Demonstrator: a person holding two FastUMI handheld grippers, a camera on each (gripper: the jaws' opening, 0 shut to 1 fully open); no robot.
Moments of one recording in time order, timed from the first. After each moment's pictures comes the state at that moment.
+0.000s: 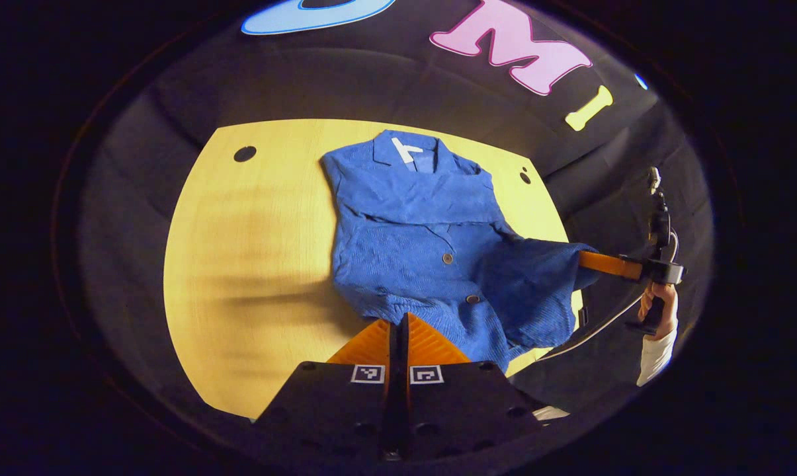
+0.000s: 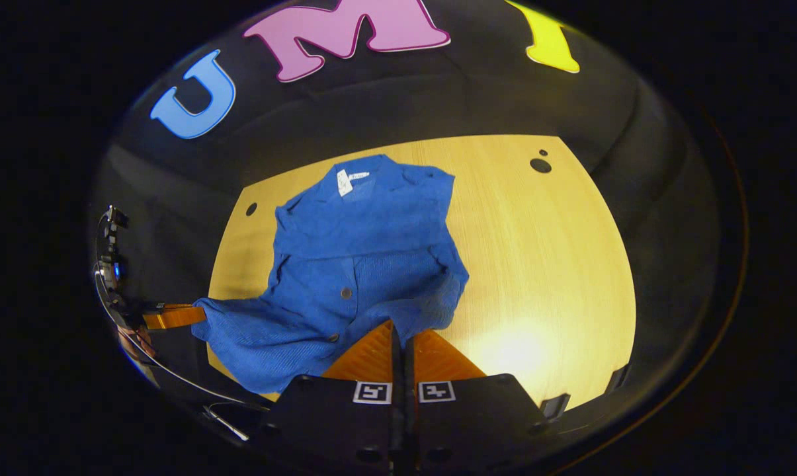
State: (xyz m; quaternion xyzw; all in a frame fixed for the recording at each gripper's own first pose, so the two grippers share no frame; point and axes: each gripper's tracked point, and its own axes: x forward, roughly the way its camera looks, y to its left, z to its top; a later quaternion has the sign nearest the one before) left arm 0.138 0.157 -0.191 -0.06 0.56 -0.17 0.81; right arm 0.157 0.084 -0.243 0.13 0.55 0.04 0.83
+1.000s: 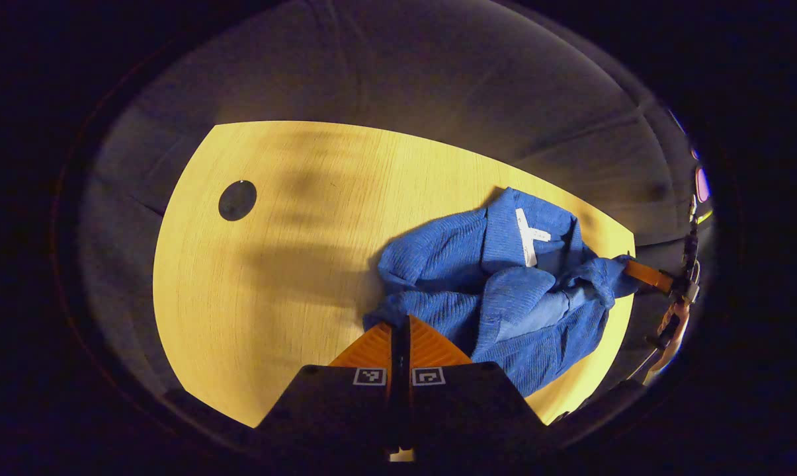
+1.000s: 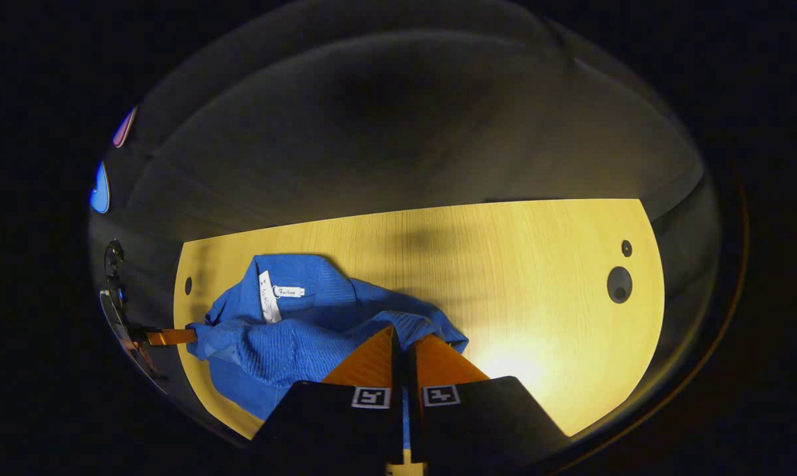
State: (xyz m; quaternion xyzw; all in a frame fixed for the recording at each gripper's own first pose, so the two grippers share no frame) left arm 0.408 0.197 -0.297 -0.09 0.61 -0.04 0.79; right arm 0.462 0.059 -0.402 0.13 0.56 0.04 0.82
